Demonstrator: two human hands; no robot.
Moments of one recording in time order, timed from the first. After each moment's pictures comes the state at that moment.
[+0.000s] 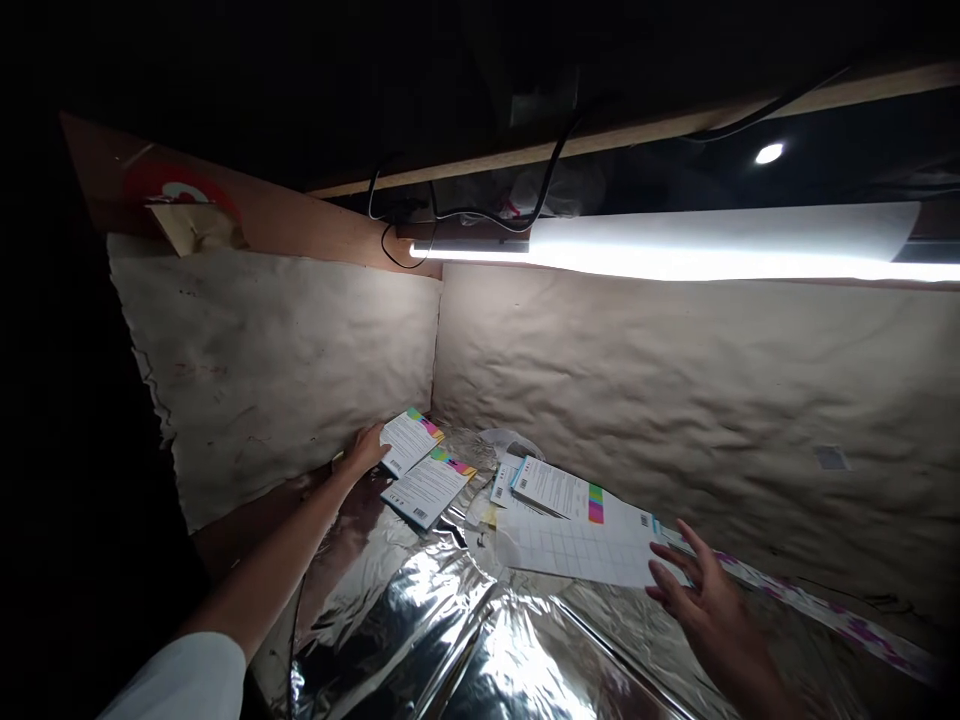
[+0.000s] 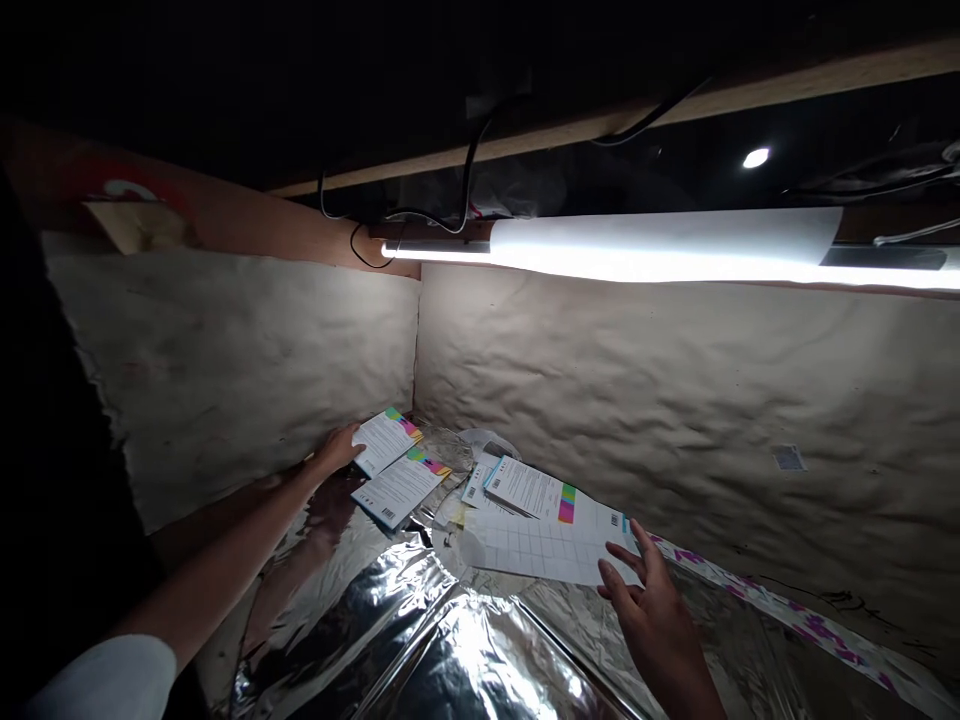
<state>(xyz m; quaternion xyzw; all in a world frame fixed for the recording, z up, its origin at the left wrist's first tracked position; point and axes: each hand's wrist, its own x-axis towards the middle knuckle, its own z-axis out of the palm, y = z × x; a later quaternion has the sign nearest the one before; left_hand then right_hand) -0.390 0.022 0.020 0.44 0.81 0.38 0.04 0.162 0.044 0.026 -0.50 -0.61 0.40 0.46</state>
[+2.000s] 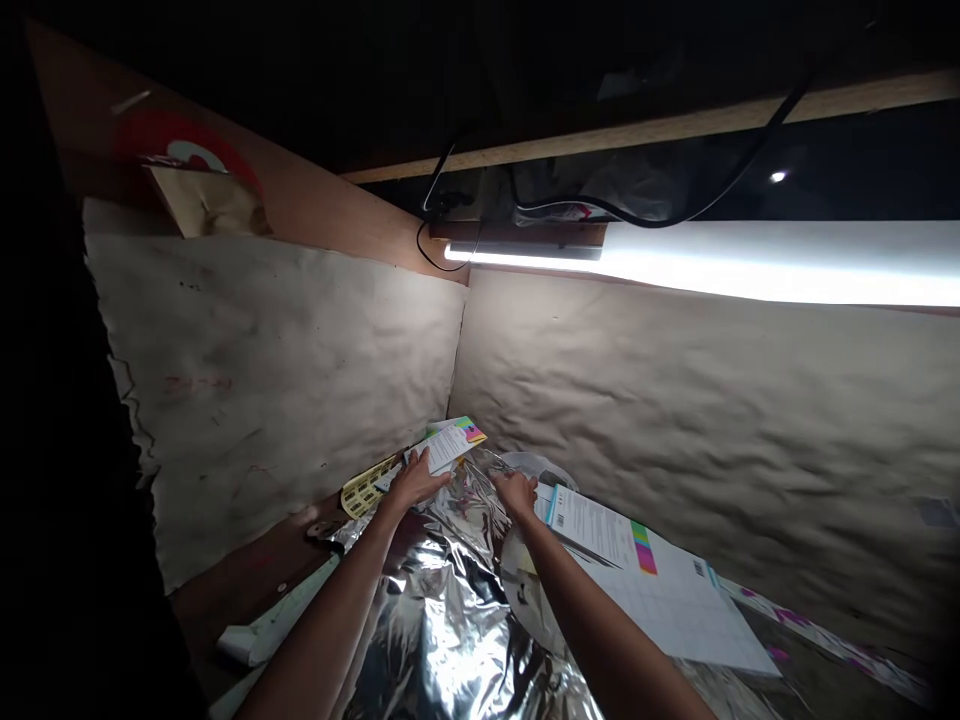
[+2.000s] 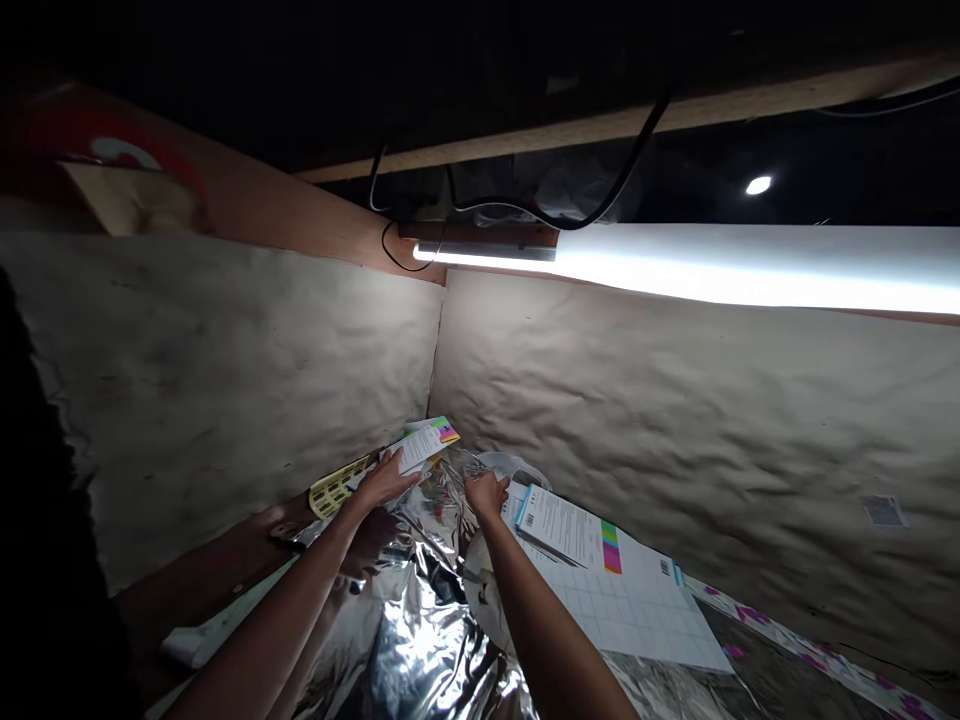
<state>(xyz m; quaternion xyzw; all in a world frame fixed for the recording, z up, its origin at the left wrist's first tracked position) -0.380 0.082 -0.020 0.47 0.85 0.23 0.08 -0.176 0.177 -0.017 -0.60 -0.76 0.17 0.21</state>
